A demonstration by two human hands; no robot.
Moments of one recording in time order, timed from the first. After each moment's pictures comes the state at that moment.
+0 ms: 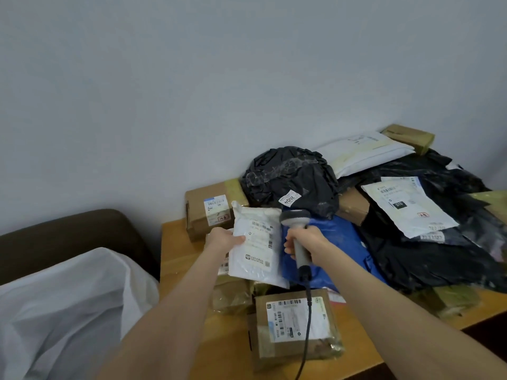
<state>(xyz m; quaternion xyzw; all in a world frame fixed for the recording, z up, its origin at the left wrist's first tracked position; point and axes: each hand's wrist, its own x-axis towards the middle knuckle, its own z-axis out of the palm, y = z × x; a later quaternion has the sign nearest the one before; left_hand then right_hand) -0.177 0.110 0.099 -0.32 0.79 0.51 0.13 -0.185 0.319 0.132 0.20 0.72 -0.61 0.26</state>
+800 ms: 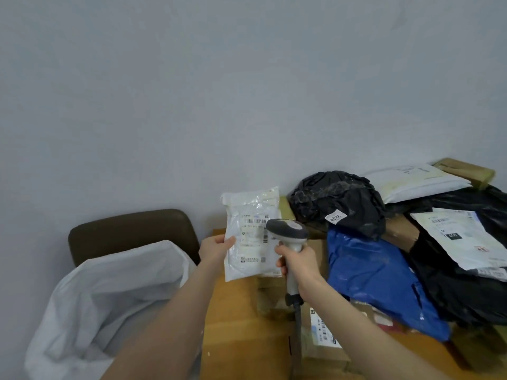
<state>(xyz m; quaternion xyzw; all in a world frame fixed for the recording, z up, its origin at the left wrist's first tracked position) -0.081 0.013 0.131 -0.35 0.68 0.63 -0.09 -0.079 0.212 0.172 0.10 0.68 -0.70 0.19</state>
